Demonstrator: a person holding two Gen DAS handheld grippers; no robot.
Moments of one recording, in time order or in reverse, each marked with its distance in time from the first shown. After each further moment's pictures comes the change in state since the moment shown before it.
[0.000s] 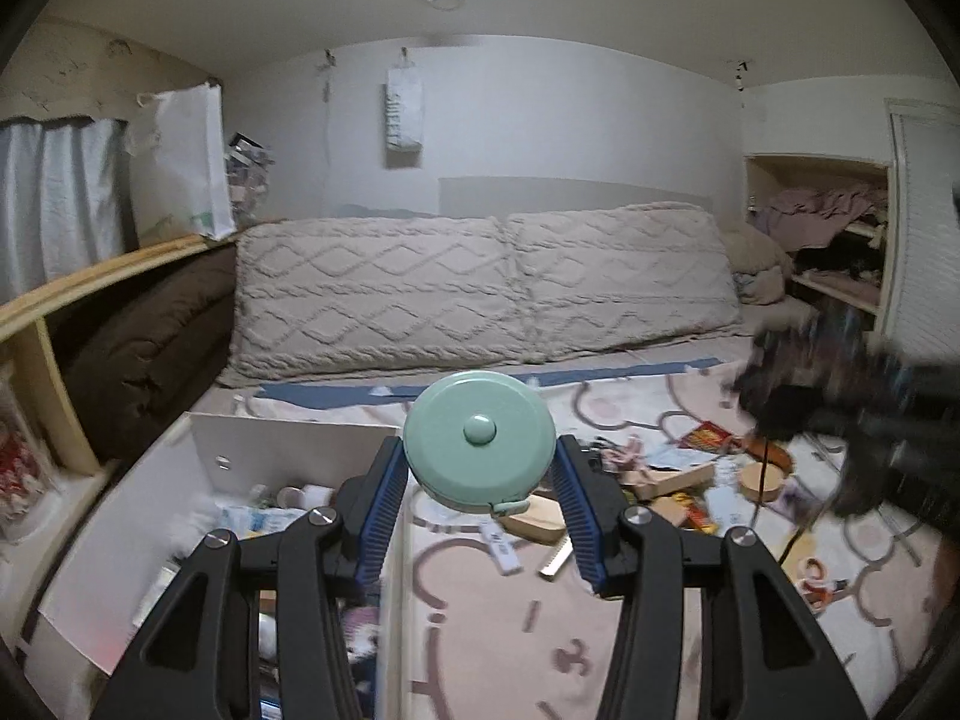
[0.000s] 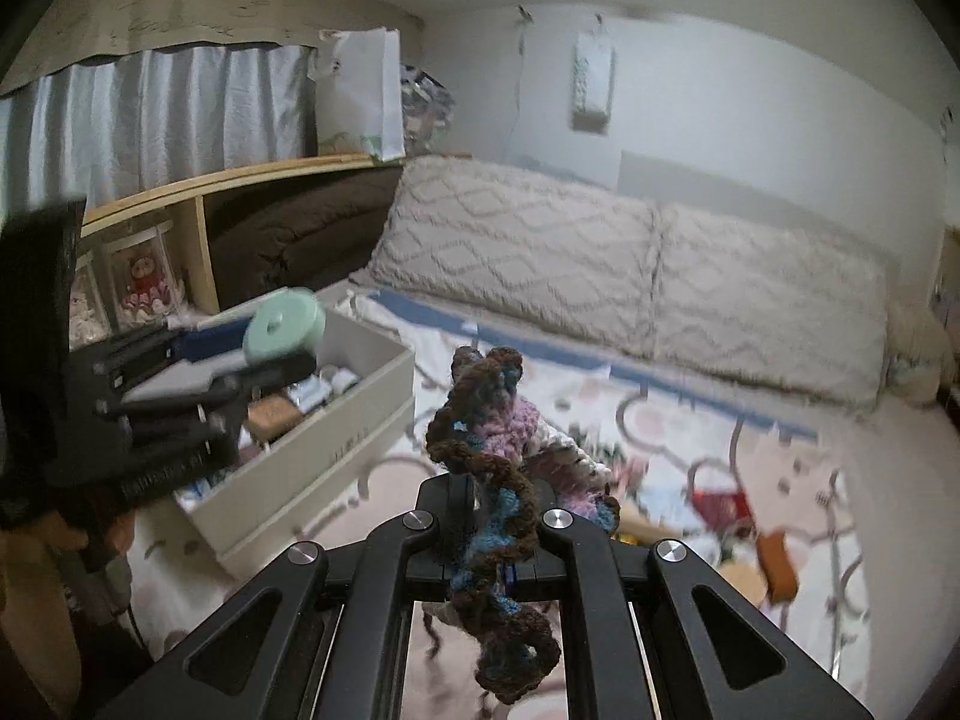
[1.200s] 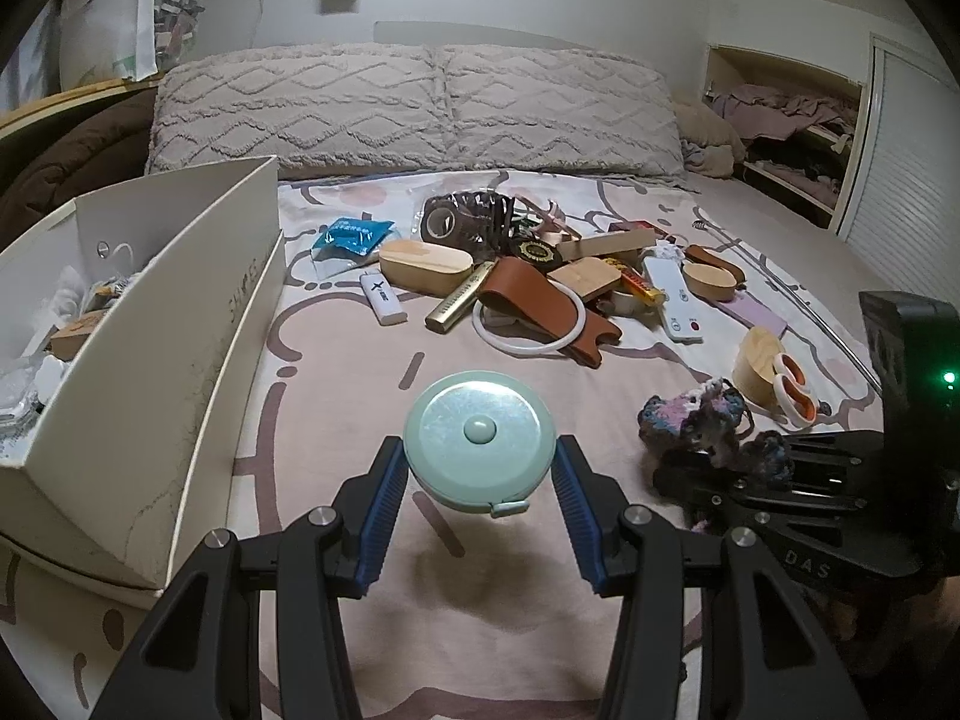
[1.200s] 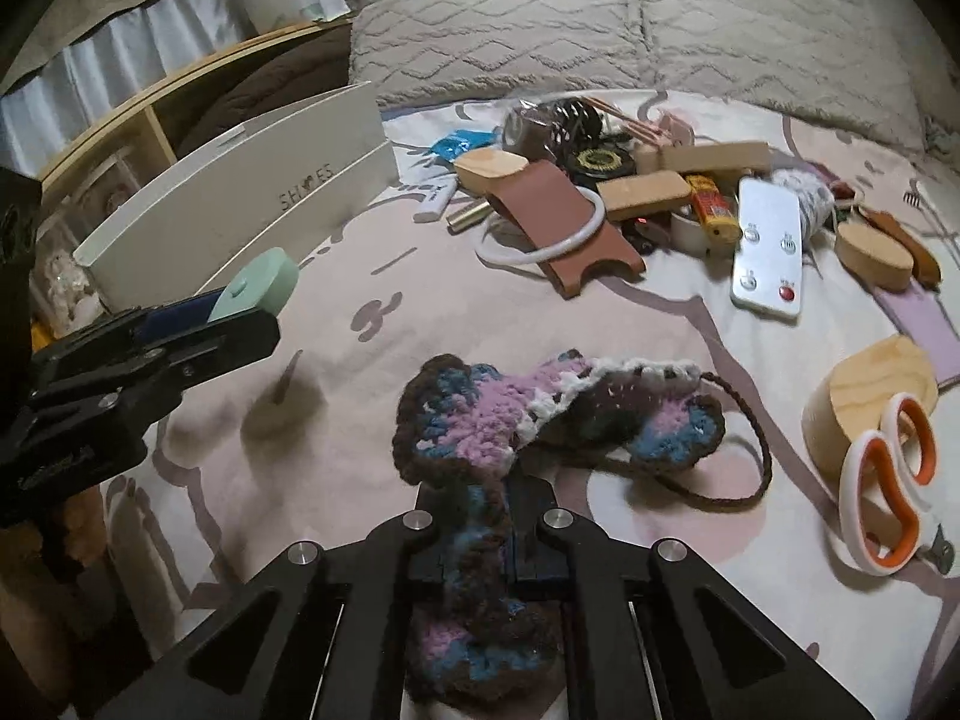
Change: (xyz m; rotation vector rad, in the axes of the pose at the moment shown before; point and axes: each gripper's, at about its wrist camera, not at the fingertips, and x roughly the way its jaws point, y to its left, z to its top) left arm 0.035 -0.054 -0.139 -0.022 0.325 -0.195; right arm 0.073 -0.011 -0.200 0.281 0.332 0.143
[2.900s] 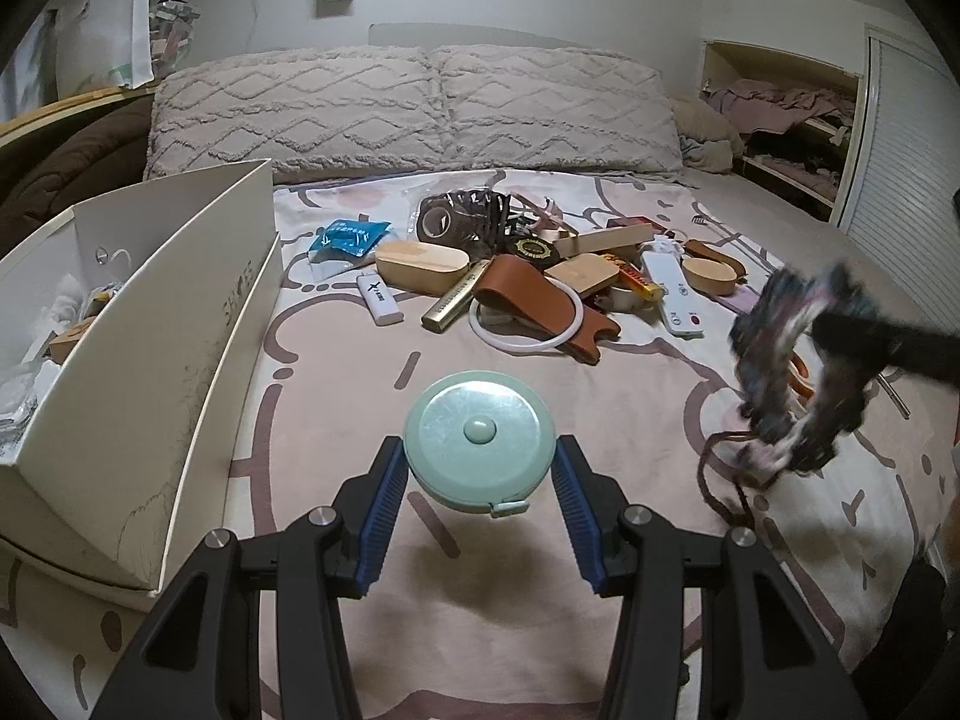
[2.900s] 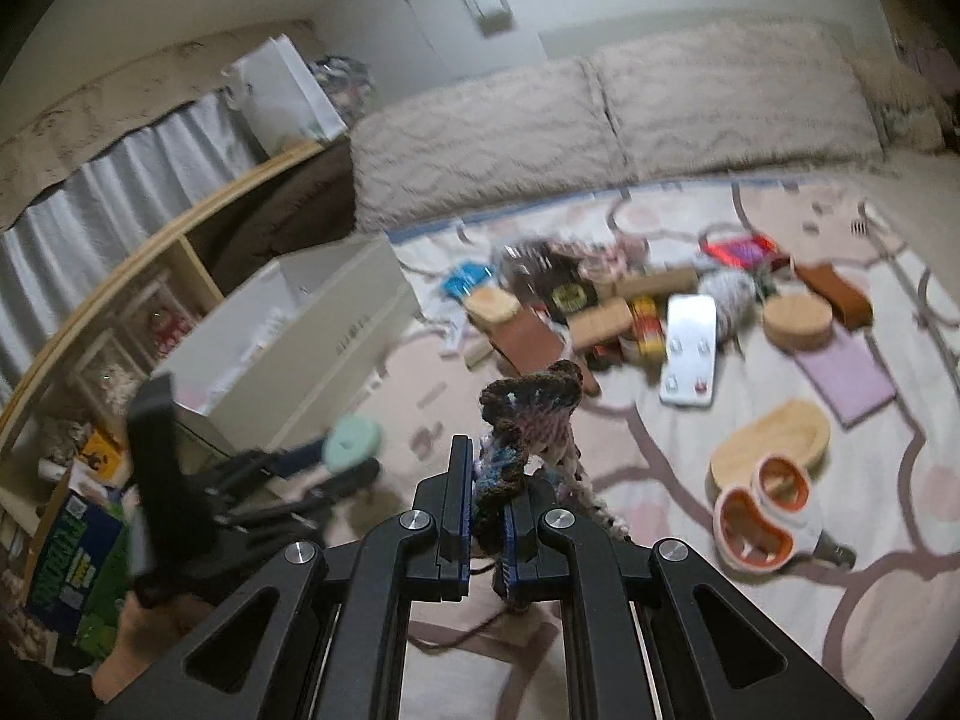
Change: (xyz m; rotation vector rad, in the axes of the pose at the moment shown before) left arm 0.004 -0.005 -0.002 0.014 0.005 0.005; right arm -0.086 -0.027 0.022 0.163 -0.156 0.074
